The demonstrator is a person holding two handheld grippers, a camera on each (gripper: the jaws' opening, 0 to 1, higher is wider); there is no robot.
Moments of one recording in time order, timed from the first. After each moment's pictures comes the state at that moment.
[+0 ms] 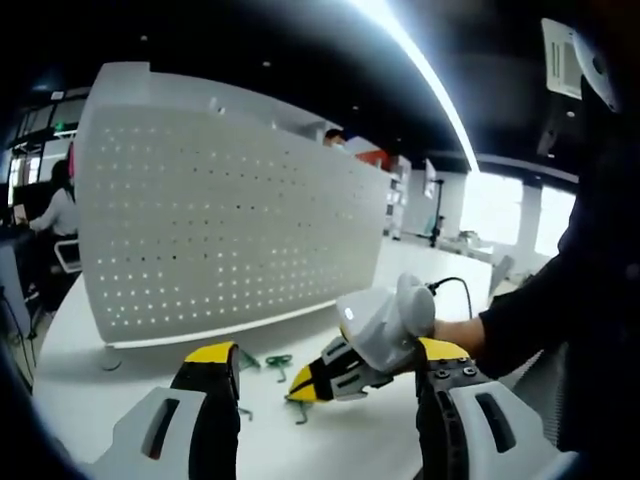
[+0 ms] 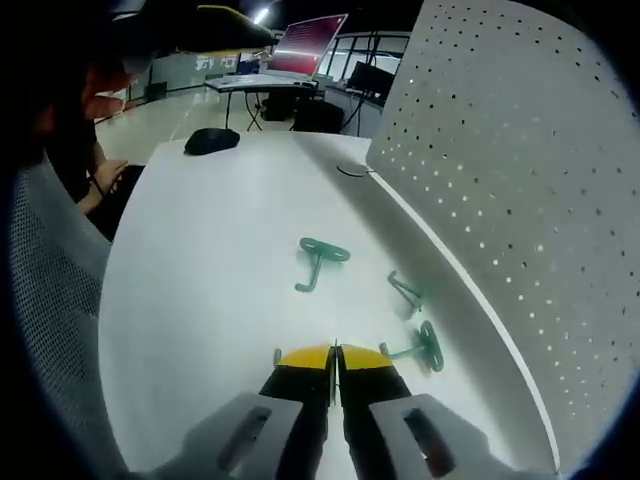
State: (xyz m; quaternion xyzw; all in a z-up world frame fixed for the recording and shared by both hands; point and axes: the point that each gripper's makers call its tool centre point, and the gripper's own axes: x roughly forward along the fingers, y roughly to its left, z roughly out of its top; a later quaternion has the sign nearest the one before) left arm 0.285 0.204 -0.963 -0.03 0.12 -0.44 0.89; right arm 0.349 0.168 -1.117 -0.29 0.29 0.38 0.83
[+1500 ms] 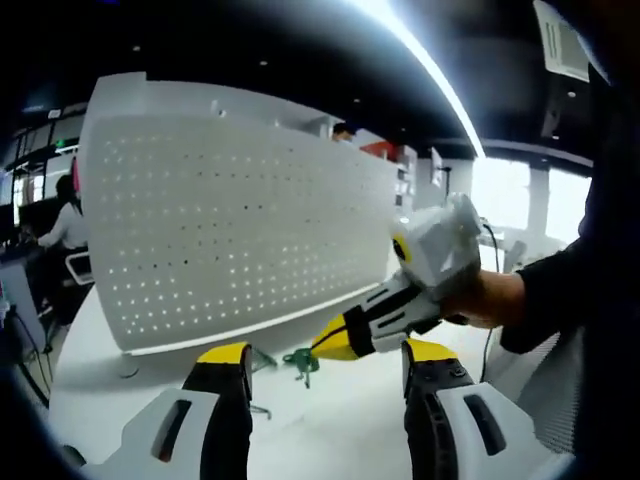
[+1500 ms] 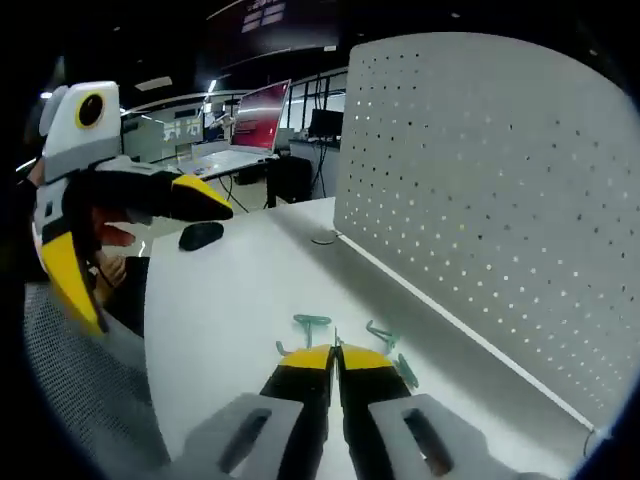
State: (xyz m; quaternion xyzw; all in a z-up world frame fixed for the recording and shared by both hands) left arm 0.292 0.212 -0.964 0.00 0.11 -0.42 0.90; right arm 0.340 0.167 -1.026 -0.13 0.22 0.35 0.90
